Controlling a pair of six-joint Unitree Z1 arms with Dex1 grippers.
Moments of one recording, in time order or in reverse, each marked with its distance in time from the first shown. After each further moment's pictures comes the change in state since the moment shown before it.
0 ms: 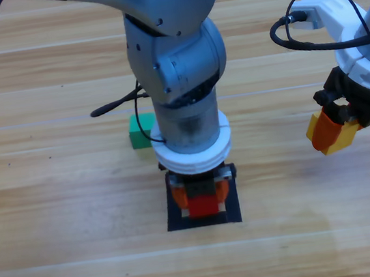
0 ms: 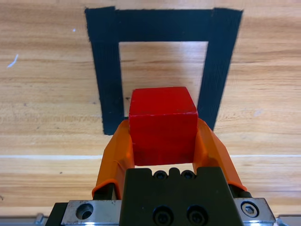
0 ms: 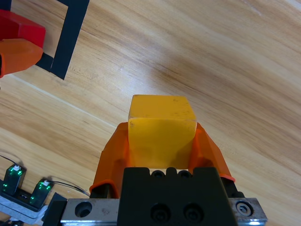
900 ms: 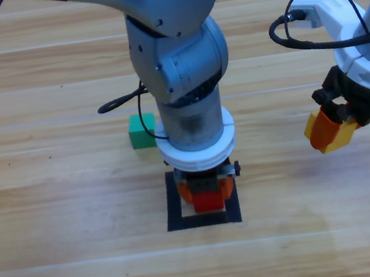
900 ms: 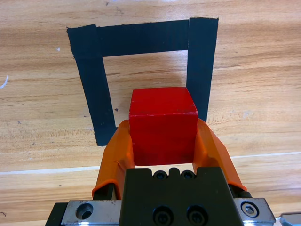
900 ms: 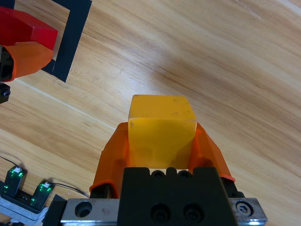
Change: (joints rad) arm 0 0.000 0.000 0.003 -0.037 0.004 0.068; arm 1 0.000 0.000 0.001 -0.010 0.000 0.000
